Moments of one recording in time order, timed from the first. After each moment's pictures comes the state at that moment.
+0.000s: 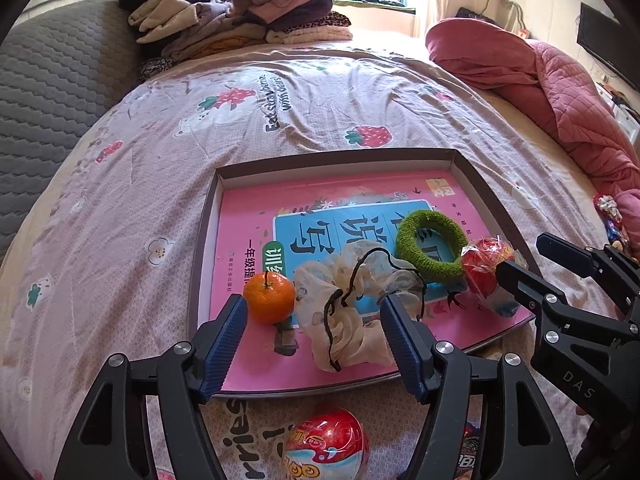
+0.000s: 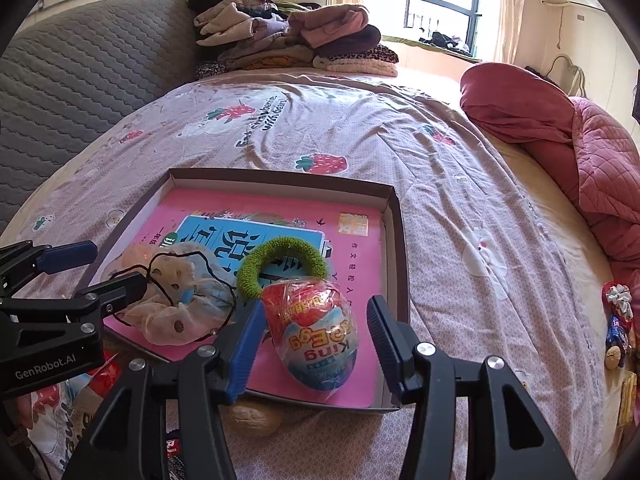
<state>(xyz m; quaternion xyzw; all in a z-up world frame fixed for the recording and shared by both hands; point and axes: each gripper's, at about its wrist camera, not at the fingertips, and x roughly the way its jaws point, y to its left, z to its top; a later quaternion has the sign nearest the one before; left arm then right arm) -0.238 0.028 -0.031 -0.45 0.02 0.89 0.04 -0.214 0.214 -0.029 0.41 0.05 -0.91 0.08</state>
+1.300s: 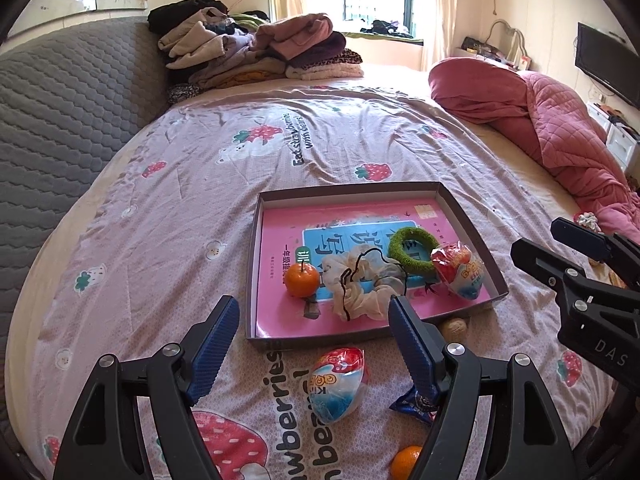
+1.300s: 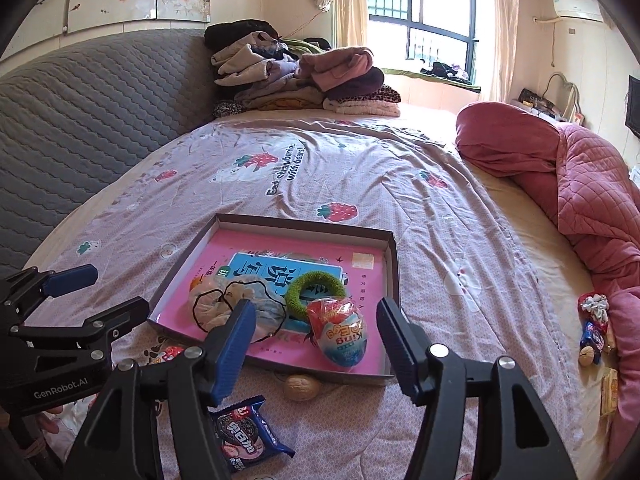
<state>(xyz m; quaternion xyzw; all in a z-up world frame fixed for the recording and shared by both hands) -0.155 0.007 0.038 -0.40 0.01 0.91 0.03 -0.149 0.209 0.051 0.36 0.03 -0.93 0.09</state>
